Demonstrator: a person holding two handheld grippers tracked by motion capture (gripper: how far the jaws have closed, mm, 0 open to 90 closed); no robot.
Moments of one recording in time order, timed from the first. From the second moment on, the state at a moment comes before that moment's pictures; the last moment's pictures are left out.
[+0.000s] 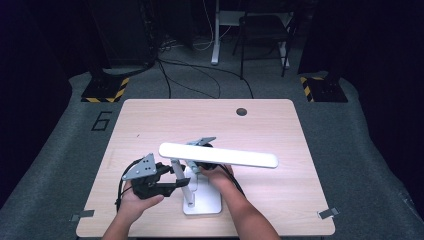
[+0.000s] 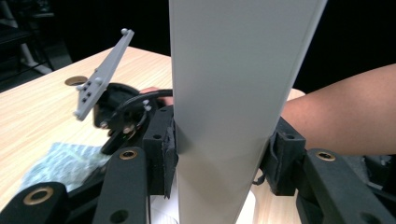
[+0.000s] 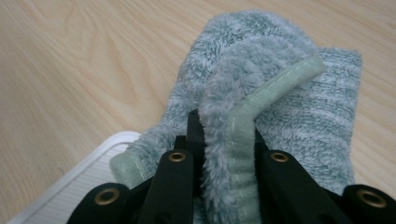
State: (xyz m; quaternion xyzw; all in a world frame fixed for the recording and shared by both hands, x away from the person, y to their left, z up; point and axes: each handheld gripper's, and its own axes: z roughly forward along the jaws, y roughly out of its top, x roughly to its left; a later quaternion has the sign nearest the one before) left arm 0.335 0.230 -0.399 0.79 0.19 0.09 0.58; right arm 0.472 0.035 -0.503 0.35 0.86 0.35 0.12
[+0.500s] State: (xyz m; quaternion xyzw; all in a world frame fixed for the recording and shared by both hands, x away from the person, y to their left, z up) left arm 0.332 0.224 -0.397 0.80 0.18 0.11 0.57; right arm 0.472 0.038 -0.507 0.35 0.86 0.36 0.12
